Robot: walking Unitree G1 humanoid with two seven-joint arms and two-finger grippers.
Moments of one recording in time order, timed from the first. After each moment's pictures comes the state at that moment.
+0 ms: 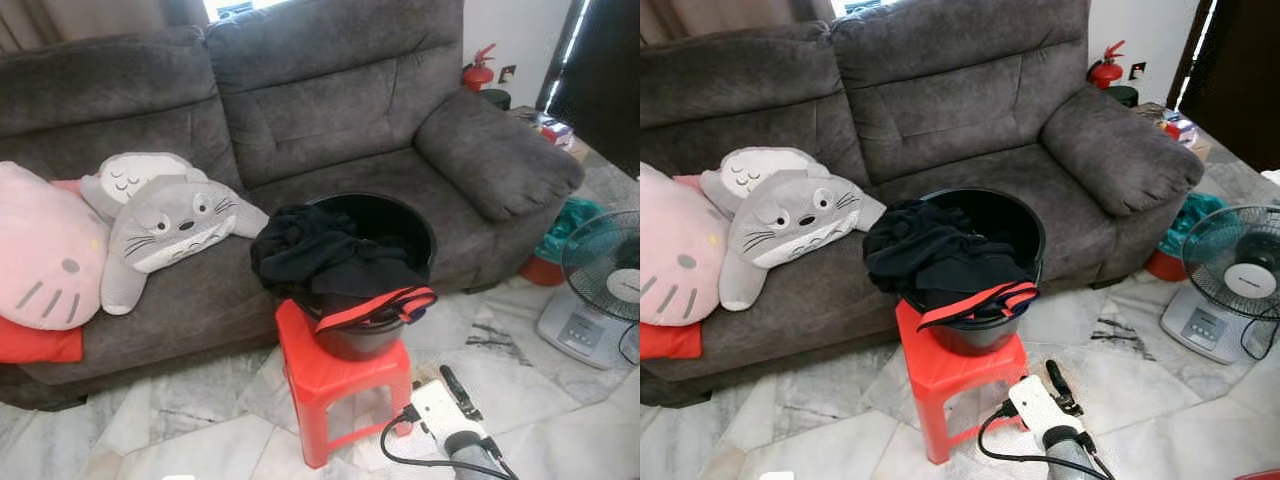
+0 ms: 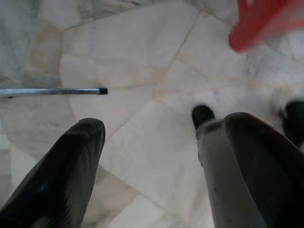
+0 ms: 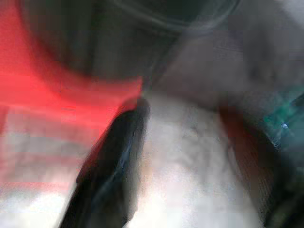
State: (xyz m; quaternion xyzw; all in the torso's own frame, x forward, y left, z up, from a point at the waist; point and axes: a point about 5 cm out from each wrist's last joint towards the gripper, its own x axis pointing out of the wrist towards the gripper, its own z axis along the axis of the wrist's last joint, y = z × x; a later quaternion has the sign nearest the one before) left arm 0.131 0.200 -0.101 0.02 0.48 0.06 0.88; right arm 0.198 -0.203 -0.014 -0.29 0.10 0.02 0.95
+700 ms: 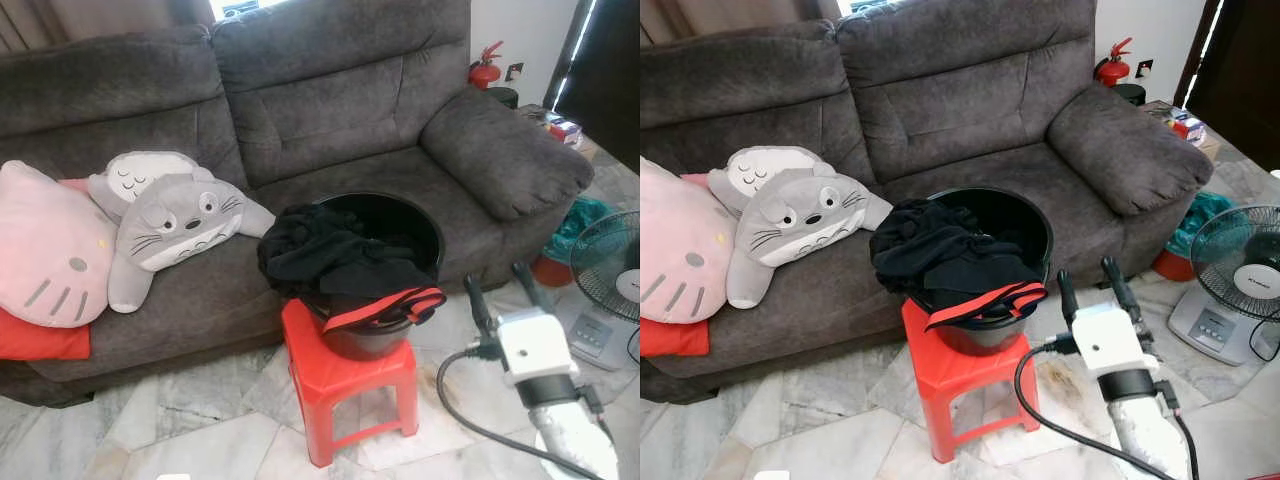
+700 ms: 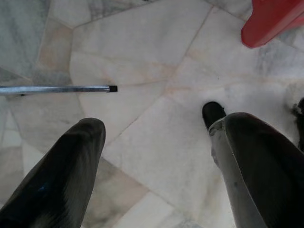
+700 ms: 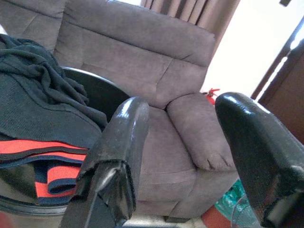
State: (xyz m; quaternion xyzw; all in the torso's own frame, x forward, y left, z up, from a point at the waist) left arm 0.123 0.212 -0.102 0.03 0.49 0.07 0.87; right arm 0.234 -0.199 0.139 -0.27 -0.07 0.02 0.96
